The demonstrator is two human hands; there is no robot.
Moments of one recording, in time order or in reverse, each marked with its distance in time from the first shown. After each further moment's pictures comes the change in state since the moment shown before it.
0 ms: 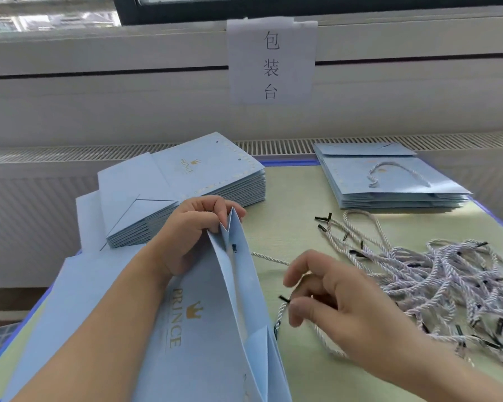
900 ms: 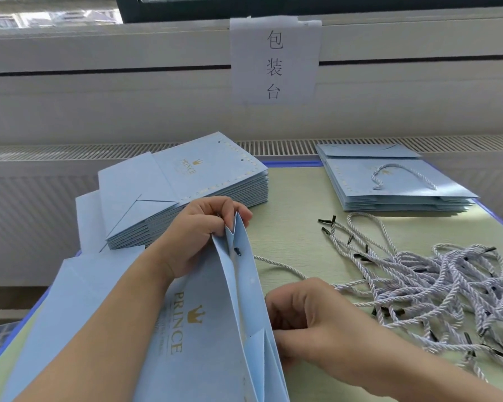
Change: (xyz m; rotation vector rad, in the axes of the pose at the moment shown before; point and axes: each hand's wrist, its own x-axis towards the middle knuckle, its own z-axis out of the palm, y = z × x) left_hand 0.004 -0.003 0.000 0.069 -0.066 0.052; right_hand 0.017 0.001 0.023 0.348 -0.338 0.075
